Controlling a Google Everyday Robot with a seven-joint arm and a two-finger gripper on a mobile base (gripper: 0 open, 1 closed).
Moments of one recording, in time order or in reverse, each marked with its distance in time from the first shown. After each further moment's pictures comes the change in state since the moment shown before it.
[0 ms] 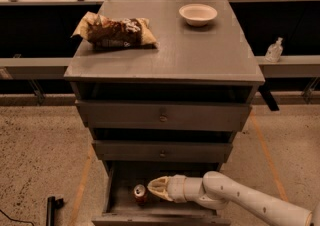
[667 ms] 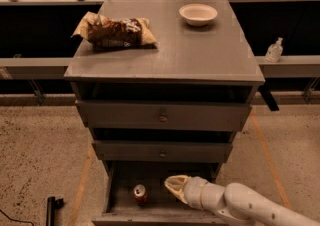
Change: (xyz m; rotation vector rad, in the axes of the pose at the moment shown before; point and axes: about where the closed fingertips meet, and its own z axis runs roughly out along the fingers) arm -0.049 0.001 -0.095 0.265 0.073 0.107
